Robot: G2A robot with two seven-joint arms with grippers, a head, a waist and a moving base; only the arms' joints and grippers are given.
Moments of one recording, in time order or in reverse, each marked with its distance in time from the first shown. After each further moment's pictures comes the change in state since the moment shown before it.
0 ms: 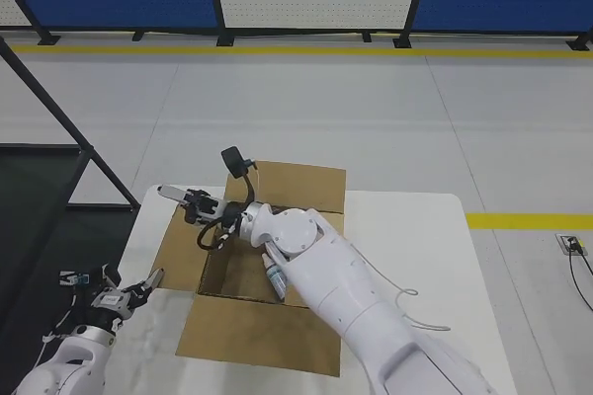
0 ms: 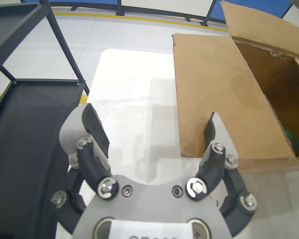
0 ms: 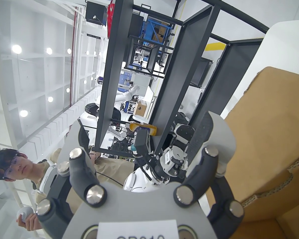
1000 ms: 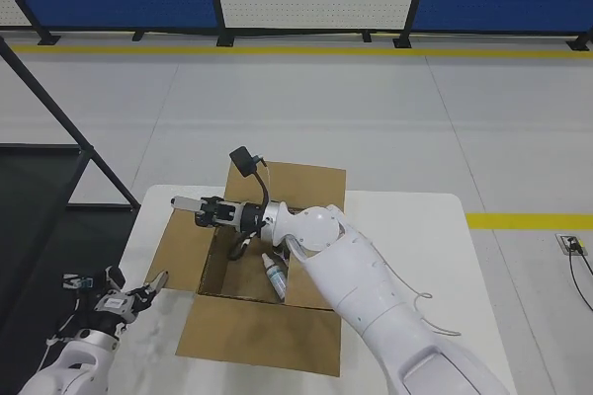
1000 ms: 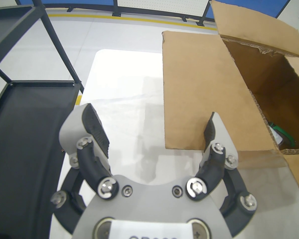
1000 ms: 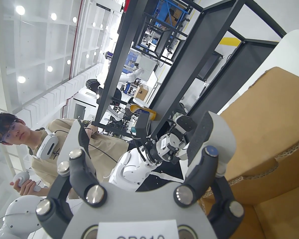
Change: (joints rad) left arm 0.038 0.005 0.012 -0.053 -0.025 0.016 0.003; right arm -0.073 0.088 0.069 -0.153 -0.068 -0.079 0.160
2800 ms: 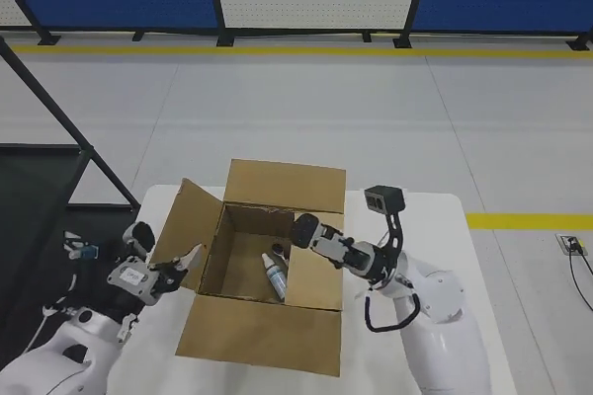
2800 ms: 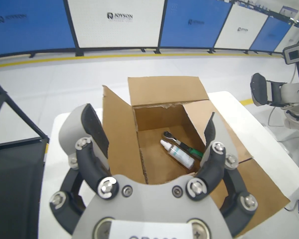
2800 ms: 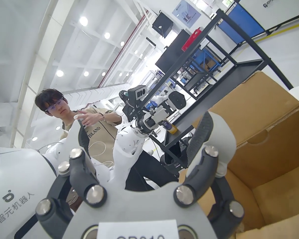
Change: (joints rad) left arm -0.097 0.016 0.105 -0.508 -0.132 0.113 -0.423; right arm -0.730 0.269 0.444 -1.063 0.143 -0.032 0.317
